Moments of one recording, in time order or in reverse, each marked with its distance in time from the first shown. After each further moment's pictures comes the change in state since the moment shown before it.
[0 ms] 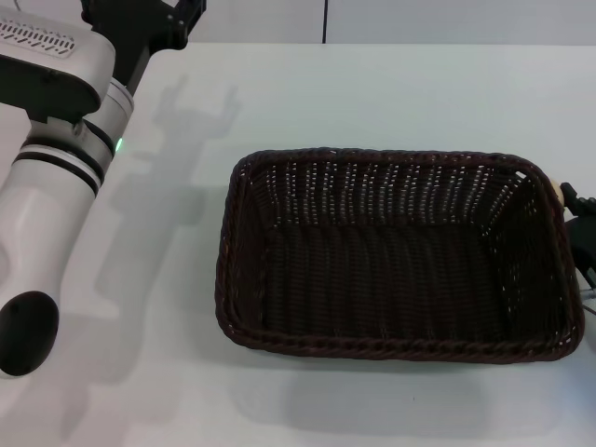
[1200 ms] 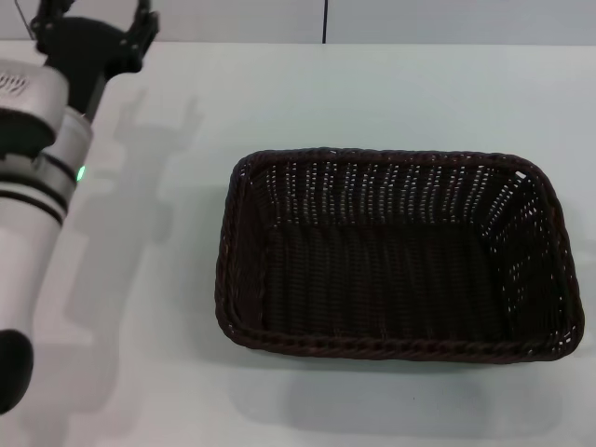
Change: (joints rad) left arm 0.088 -0.001 -0.010 0.016 -0.007 0.077 -0.011; right arm -0.143 0.004 0.090 0.095 -0.180 -0.751 -0.049
